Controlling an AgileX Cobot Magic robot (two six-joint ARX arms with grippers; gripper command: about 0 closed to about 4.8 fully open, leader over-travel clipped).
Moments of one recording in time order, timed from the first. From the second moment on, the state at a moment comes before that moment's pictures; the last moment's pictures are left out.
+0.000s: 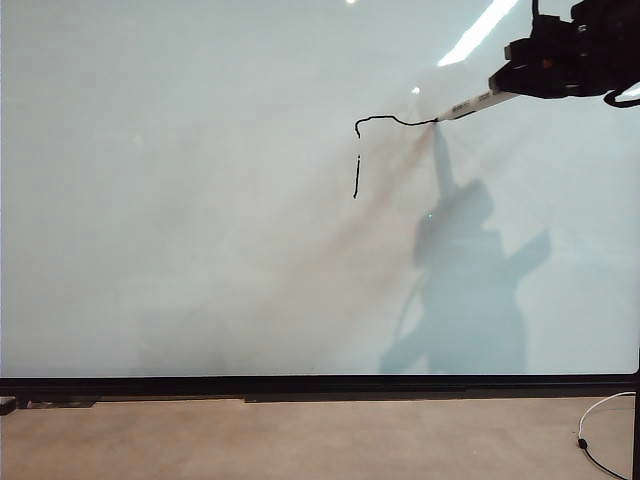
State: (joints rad) left arm 0.00 0.00 0.00 -0.03 0.00 -0.01; right arm 0.21 1.21 0.53 0.77 -0.28 -0.17
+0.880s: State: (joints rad) left arm 0.00 0.00 0.00 -0.03 0.00 -0.01; right arm 0.36 1.22 0.46 0.79 -0.26 -0.15
